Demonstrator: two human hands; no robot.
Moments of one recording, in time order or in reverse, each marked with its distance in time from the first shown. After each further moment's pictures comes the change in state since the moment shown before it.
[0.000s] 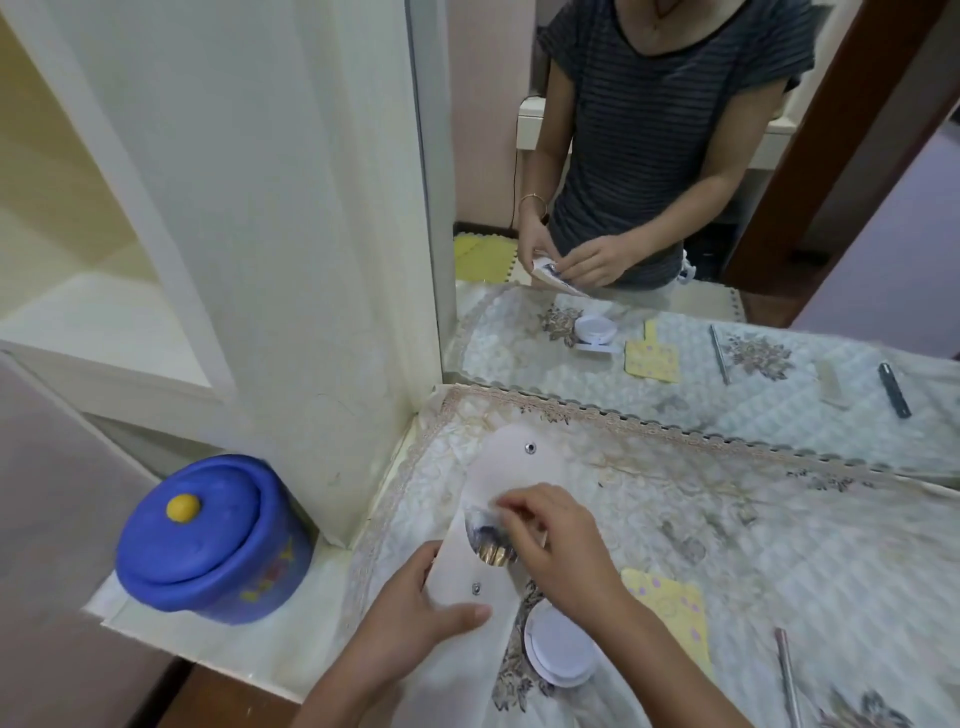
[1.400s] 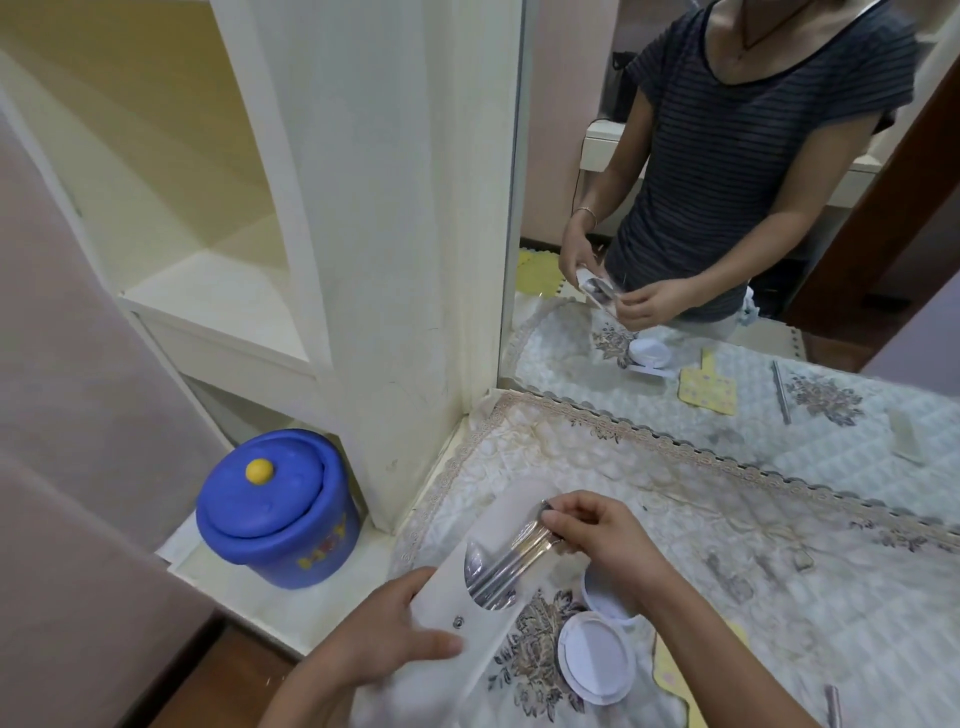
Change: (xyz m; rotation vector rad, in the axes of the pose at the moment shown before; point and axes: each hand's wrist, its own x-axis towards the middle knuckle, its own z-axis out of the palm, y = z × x) left_hand -0.016 -0.030 -0.053 0.211 -0.097 -0.040; right_hand 0.023 0.016 0.003 0.687 -0.251 0.460
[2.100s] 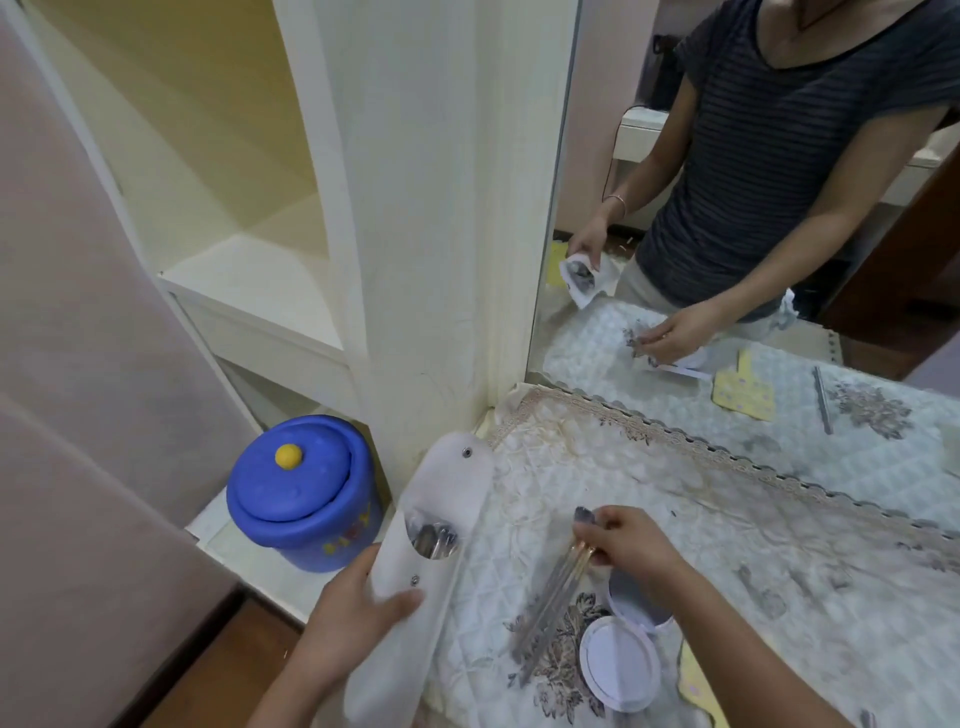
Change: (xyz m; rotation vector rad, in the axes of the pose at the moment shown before) left_hand -0.021 -0.018 -0.017 -0.061 0.497 -0.069; right_hand 0.032 0.026 -0.012 -0.248 0.119 0.186
